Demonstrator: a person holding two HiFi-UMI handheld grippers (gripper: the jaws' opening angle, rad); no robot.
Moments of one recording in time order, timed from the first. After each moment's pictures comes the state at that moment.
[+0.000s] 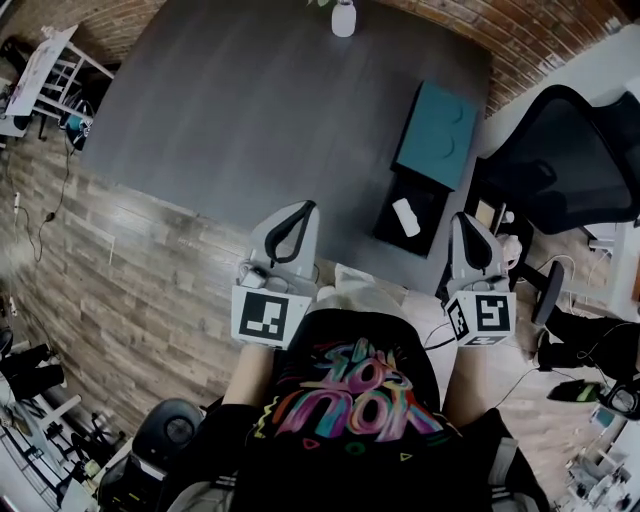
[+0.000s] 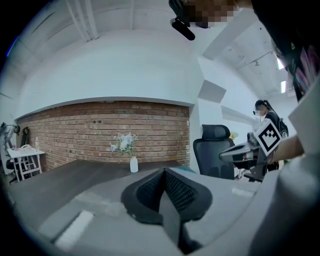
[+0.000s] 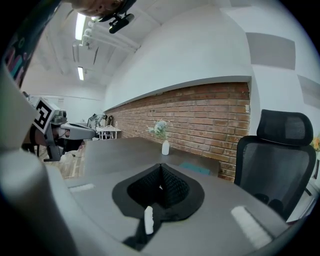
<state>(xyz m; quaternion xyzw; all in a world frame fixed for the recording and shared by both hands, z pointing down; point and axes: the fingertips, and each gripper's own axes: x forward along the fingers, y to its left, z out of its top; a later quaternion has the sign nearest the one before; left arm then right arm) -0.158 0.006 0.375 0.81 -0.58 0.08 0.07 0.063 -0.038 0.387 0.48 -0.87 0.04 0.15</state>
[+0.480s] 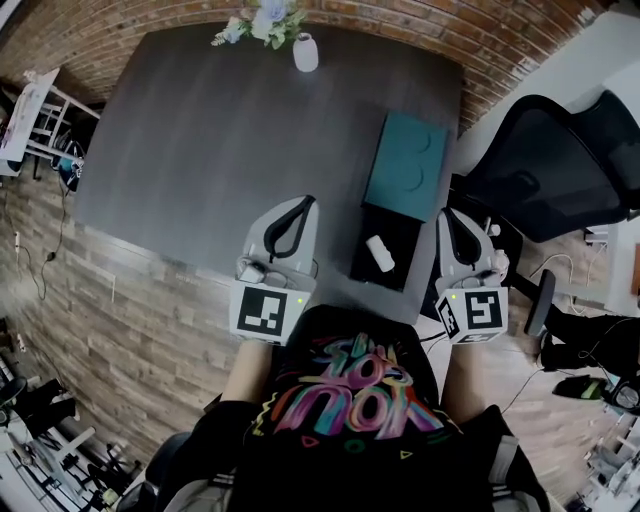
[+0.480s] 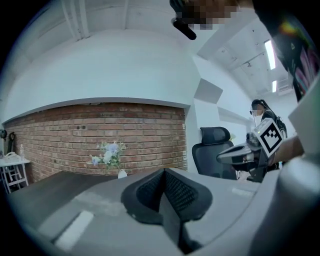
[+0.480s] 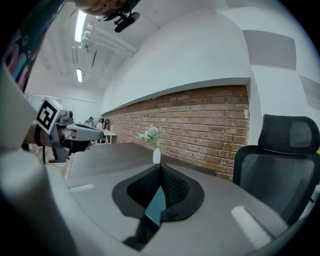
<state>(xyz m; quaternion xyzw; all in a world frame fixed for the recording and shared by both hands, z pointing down) -0.115 -0.091 0.347 0.84 -0.54 0.07 0.04 0.083 -0.111 0.363 0.49 -0.86 0.02 0.13</state>
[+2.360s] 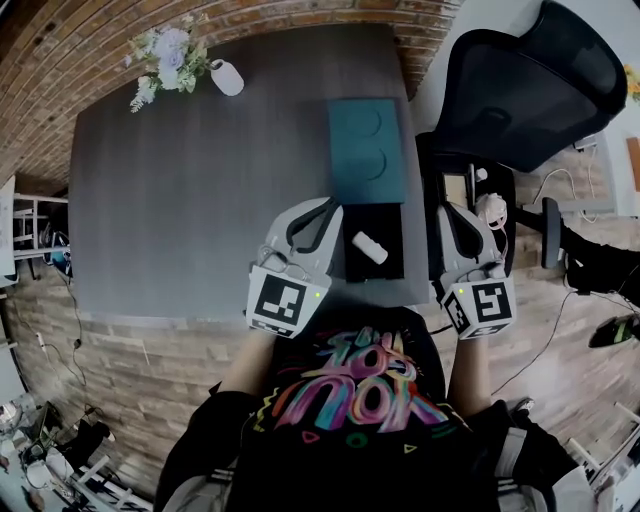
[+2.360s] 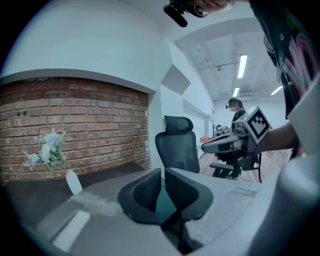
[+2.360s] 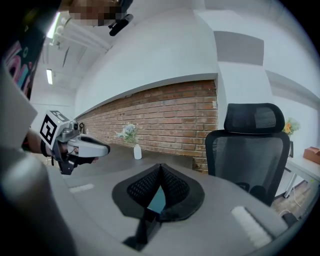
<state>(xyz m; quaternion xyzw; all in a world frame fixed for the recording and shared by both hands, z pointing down) -0.016 -0.124 0.385 0.94 -0.32 0.15 0.04 0.139 -0.095 0.377 0.60 -0.79 0.10 0.10</state>
